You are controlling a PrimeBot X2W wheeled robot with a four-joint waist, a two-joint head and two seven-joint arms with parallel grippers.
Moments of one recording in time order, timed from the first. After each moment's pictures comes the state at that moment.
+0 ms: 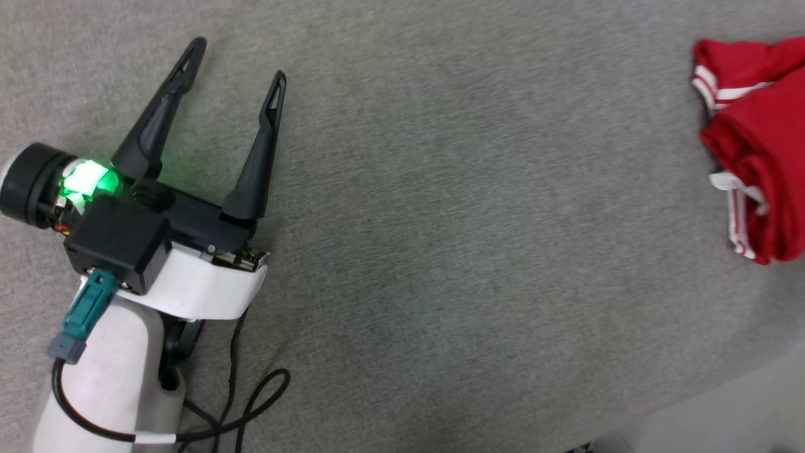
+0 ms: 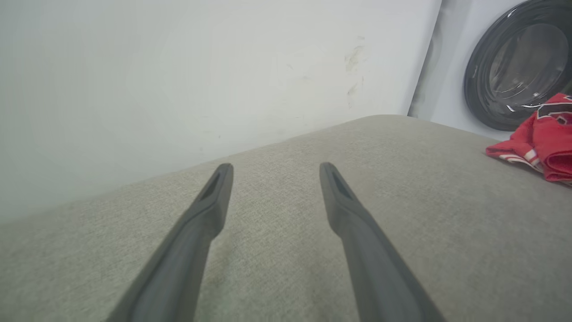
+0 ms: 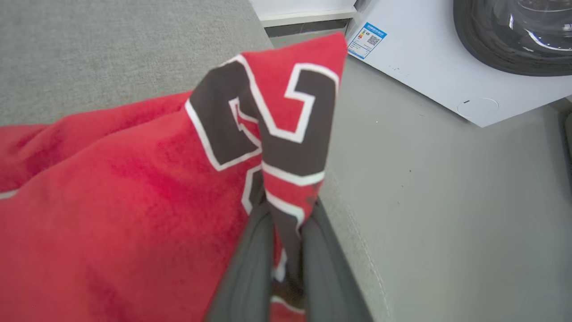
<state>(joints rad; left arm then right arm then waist) -0.43 0.32 -0.17 -0.24 -0.10 -0.13 -0.15 -0.71 -0.49 -0.21 0.57 0.34 0.13 0.28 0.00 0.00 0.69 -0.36</state>
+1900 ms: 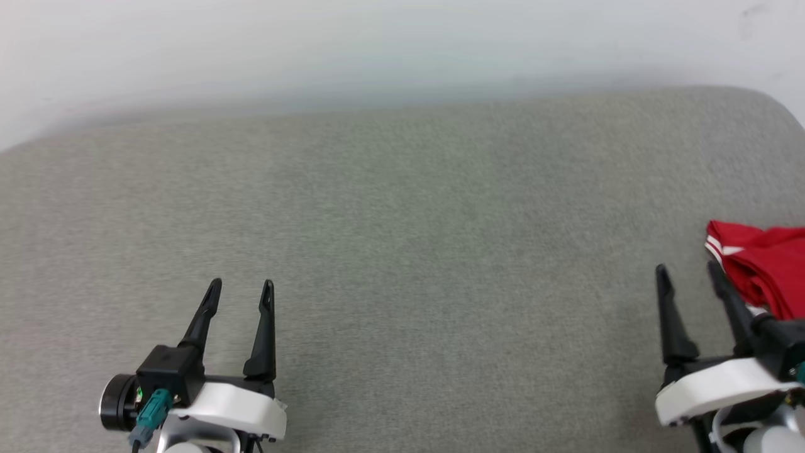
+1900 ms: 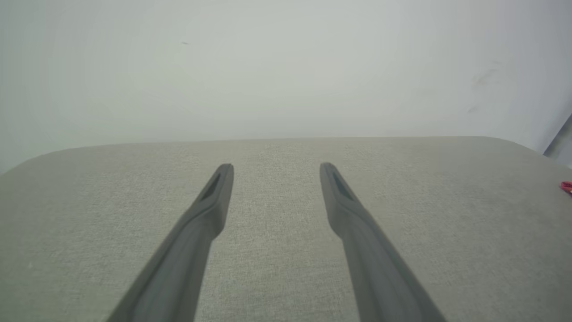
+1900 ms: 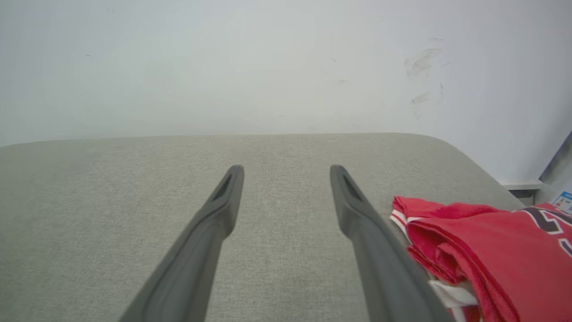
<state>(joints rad) -0.05 0.15 -0.10 0.08 -0.21 -0.01 -0.26 -0.06 -0.08 -0.11 0.06 0.11 0.13 -0.13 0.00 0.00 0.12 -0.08</state>
